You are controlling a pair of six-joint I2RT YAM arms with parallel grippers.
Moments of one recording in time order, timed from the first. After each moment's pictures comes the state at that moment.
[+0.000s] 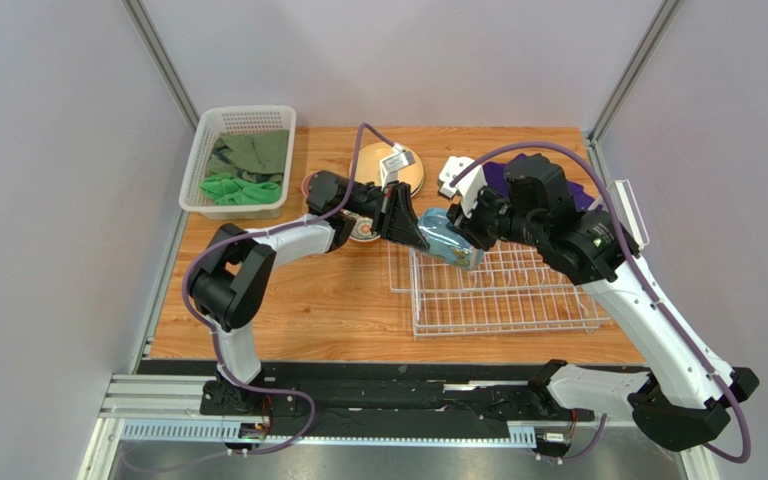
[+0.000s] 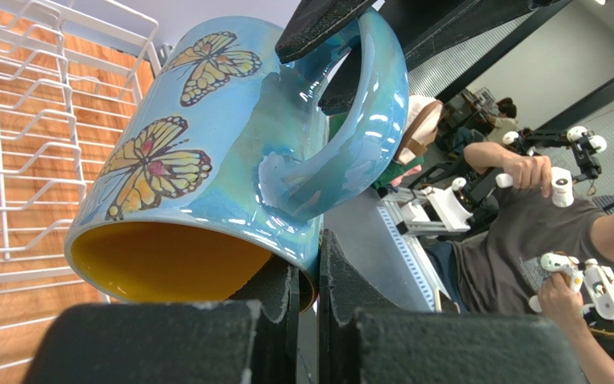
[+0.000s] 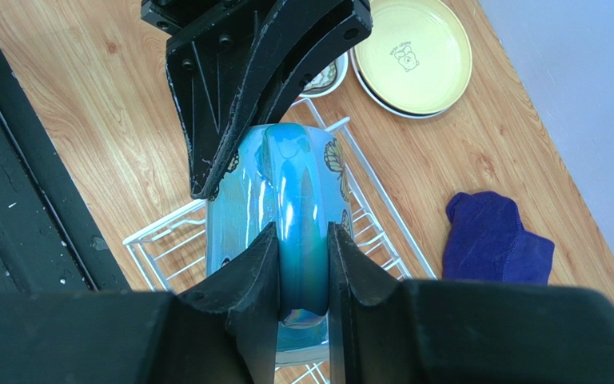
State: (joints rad) left arm -0.60 1.84 1.15 1.32 1.40 -1.31; right arm 0.70 1.14 1.53 -0.91 -0.17 -0.41
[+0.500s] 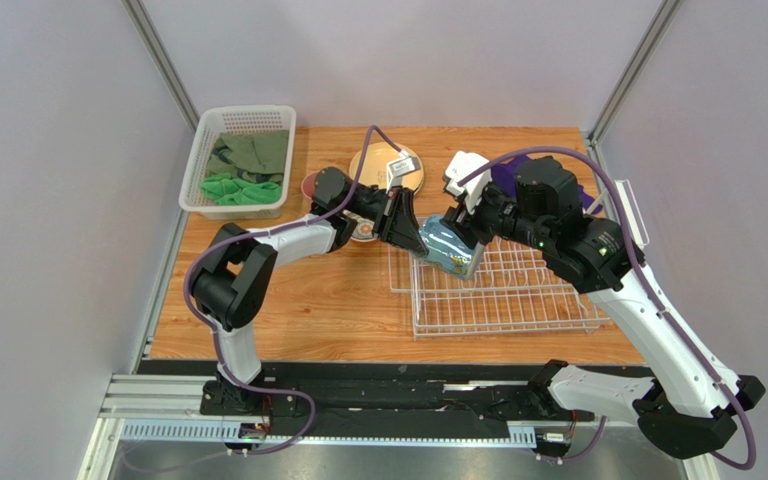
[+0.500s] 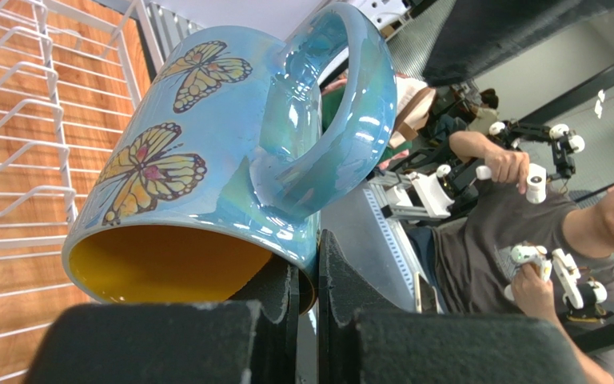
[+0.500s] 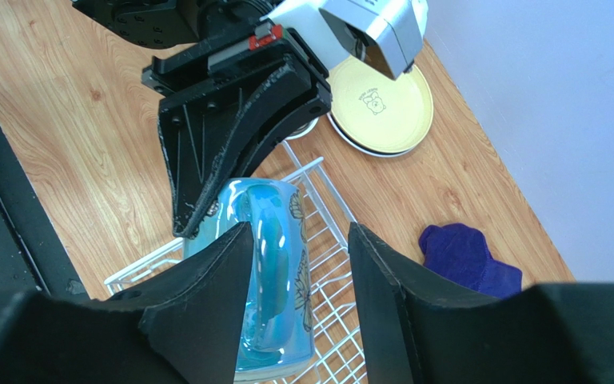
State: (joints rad) left arm -0.61 1.84 1.16 1.22 1.46 -1.28; right arm 0.70 1.10 1.48 -0.78 -0.15 -0.41
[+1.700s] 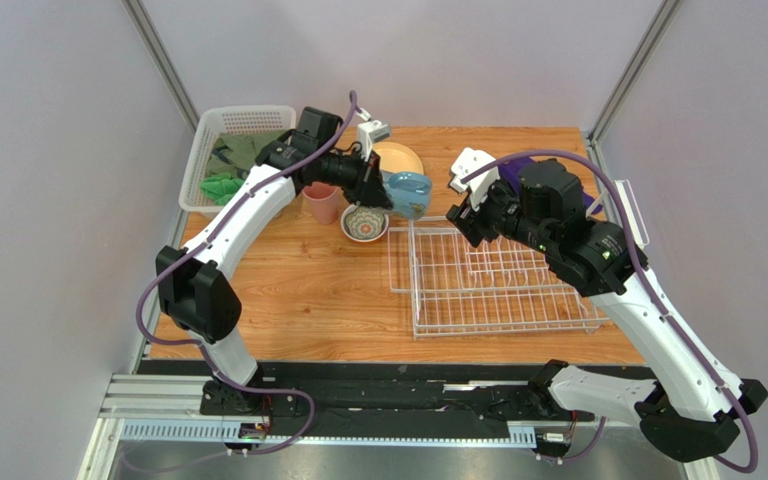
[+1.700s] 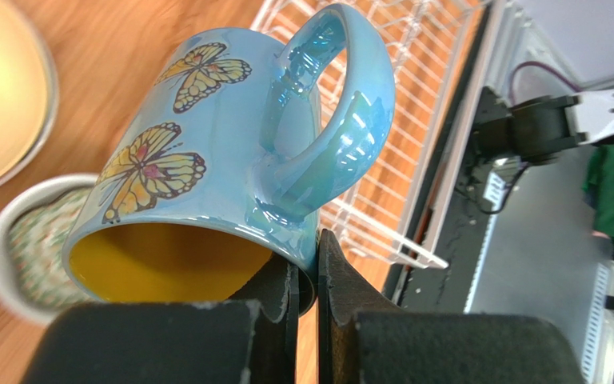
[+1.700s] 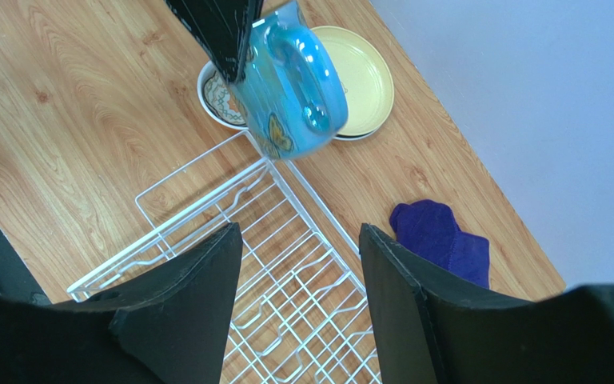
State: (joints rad) left arm -0.46 1.71 1.68 -0.73 0.83 0.07; right arm 0.70 1.08 1.46 -0.76 -0.03 -0.41
